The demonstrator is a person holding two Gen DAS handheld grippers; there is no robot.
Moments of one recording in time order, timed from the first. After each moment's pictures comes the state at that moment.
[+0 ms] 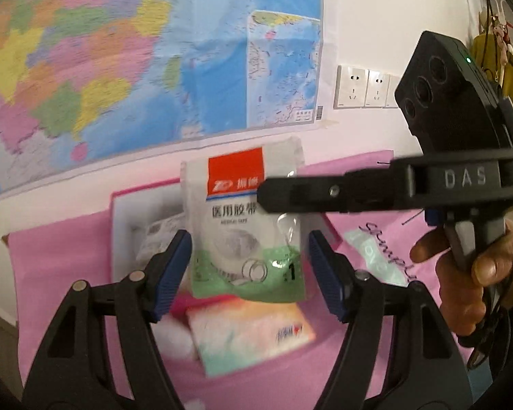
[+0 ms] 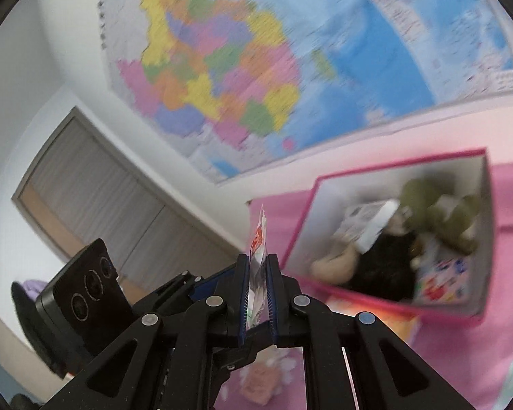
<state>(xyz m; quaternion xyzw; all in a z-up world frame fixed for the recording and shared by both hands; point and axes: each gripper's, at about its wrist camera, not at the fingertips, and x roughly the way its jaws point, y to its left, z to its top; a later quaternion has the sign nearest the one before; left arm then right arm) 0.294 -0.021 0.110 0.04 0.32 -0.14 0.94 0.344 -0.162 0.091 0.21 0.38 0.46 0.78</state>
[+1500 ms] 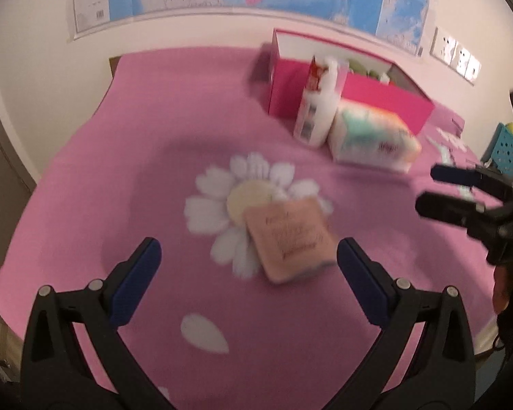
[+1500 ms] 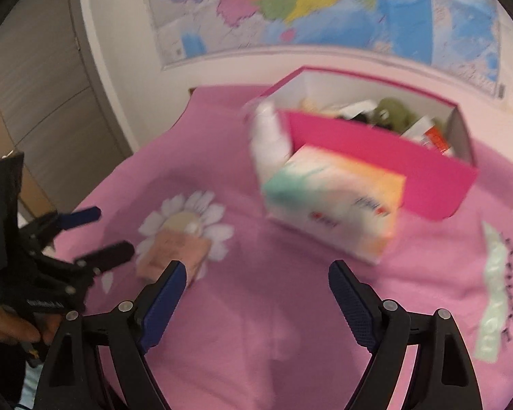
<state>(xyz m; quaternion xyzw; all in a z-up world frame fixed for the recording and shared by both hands) 0.095 0.110 -0.027 -0.06 0.40 0.05 0.91 0.178 -0.081 -0.017 -0.09 0.40 0.34 0.85</state>
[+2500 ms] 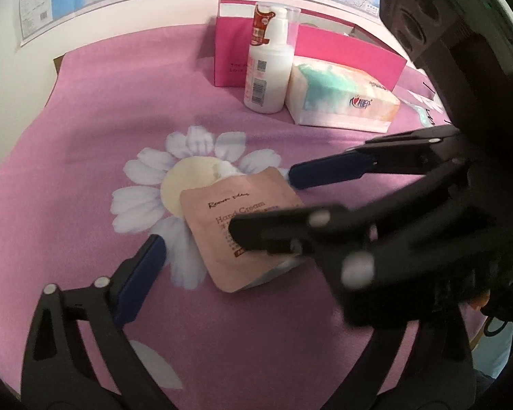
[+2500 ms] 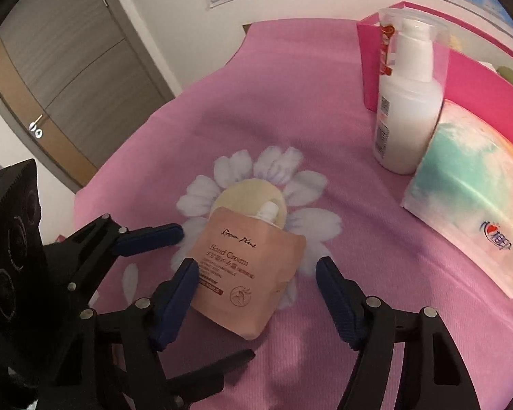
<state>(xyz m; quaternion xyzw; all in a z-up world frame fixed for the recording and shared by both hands) 0.117 0.087 -0.066 -0.04 0.41 -0.04 0.91 0.197 0.010 -0.071 -0.10 0.49 0.43 0.75</state>
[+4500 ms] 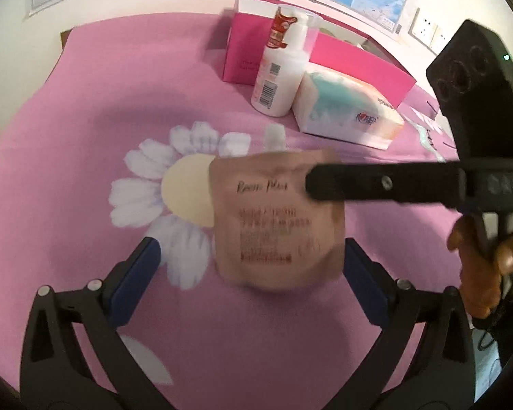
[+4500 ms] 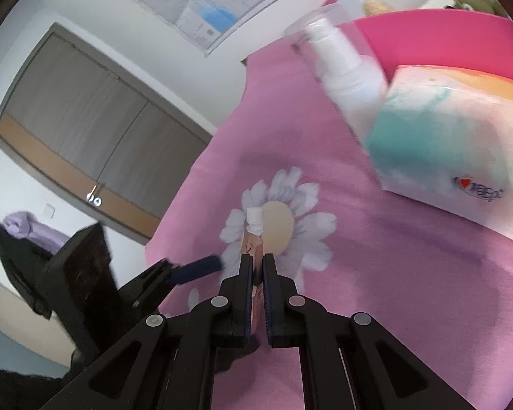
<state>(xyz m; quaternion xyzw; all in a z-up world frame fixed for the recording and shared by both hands) 0.126 0.096 -0.064 -0.09 0.43 -0.04 0.90 0.223 -0.041 -0.065 0.09 0.51 0.49 0.70</state>
